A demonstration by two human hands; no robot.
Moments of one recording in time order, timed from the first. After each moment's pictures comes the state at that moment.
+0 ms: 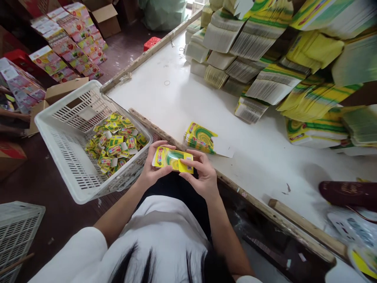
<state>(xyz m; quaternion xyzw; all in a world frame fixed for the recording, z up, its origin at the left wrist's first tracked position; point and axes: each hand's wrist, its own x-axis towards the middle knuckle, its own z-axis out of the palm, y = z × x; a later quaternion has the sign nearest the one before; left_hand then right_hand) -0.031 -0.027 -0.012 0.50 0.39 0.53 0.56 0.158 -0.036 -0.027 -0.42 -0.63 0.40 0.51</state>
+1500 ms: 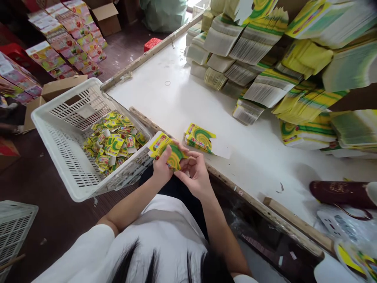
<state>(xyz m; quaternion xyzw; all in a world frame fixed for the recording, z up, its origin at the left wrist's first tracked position) 0.023 -0.010 -0.012 0.31 0.40 0.61 0.61 0.131 -0.047 -0.016 -0.42 -0.56 0.51 0.50</state>
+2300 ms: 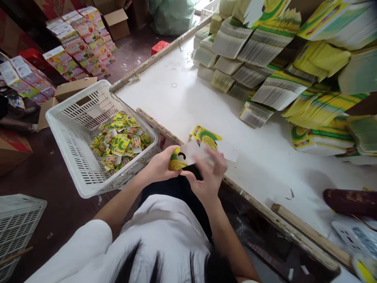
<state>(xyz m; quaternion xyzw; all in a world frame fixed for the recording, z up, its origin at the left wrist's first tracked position) -0.047 -0.017 0.006 0.77 0.47 0.24 0.36 0.145 -0.040 -0.017 -0.45 -0.70 0.06 0.55</state>
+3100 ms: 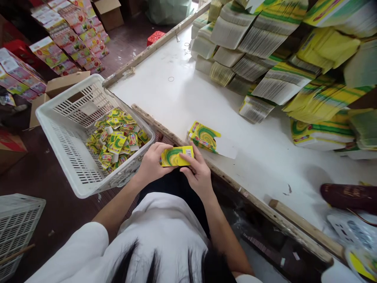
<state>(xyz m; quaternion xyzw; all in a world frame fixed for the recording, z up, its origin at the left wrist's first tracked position) -0.047 -0.020 -0.013 0.77 0.51 0.34 0.20 0.143 -0.035 -0.048 -0.43 -0.67 0.33 0.51</state>
